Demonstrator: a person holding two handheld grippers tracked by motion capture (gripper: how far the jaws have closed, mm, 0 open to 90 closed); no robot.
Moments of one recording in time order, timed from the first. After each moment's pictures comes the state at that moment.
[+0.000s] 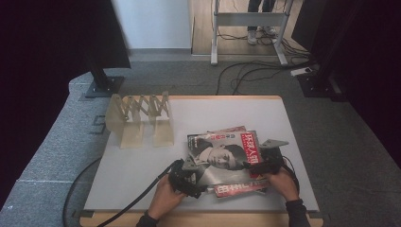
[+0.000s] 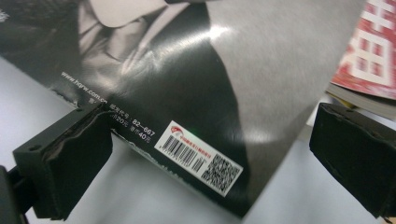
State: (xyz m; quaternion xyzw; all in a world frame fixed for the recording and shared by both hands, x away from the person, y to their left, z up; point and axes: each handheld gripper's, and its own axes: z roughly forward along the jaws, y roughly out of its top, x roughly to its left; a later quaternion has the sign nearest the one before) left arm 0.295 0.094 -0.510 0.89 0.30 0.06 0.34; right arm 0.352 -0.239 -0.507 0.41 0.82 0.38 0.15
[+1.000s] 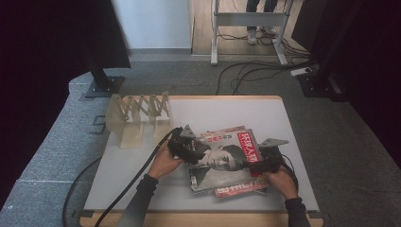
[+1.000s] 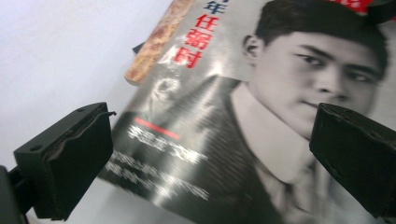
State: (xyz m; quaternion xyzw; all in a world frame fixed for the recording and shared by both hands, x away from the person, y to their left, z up) left arm 0.400 0.100 -0.471 0.89 0.25 0.10 0.35; right arm 0.356 -0.241 -0.510 0.41 0.81 0.39 0.14
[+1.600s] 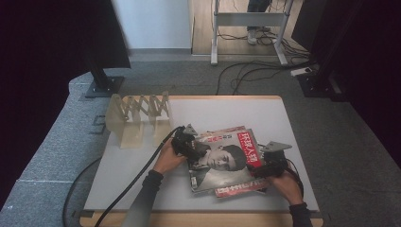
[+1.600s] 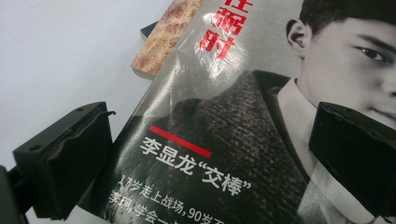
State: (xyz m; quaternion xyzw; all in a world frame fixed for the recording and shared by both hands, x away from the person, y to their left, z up) left arm 0.422 0.097 -0.499 0.89 0.27 0.08 0.36; right arm 0.334 -0.249 -0.499 0.39 0.82 0.37 0.18
